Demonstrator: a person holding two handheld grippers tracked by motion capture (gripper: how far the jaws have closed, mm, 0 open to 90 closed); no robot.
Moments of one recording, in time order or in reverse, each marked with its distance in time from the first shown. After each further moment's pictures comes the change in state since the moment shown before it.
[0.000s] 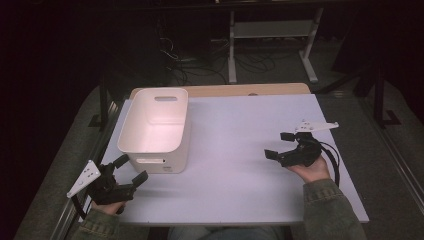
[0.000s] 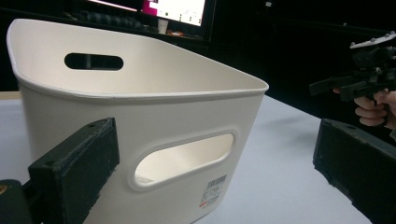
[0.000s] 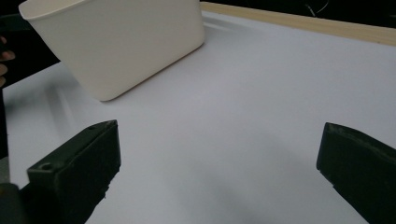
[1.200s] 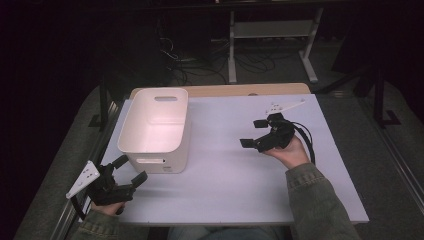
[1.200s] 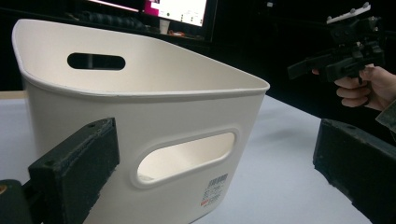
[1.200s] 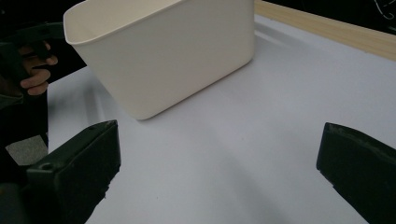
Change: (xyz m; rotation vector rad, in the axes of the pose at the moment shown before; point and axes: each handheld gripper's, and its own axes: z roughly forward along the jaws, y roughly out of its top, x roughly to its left) left arm -0.001 -0.001 -0.001 -0.011 0.005 -0.013; right arm 0.020 0.060 0.052 0.083 0.154 -0.072
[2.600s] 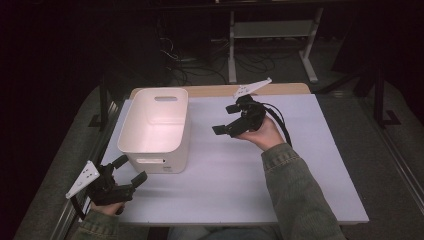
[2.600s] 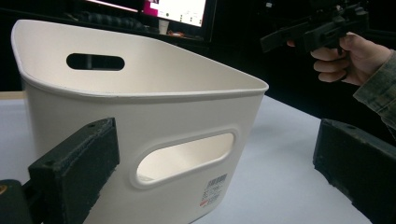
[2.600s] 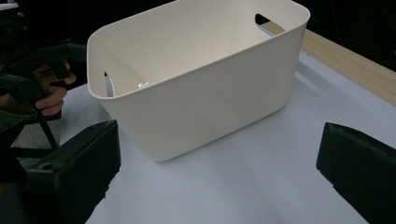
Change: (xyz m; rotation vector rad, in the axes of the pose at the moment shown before) left arm 0.000 0.001 -0.001 0.001 0.000 0.002; right arm 0.023 0.069 0.048 0.043 0.072 -0.106
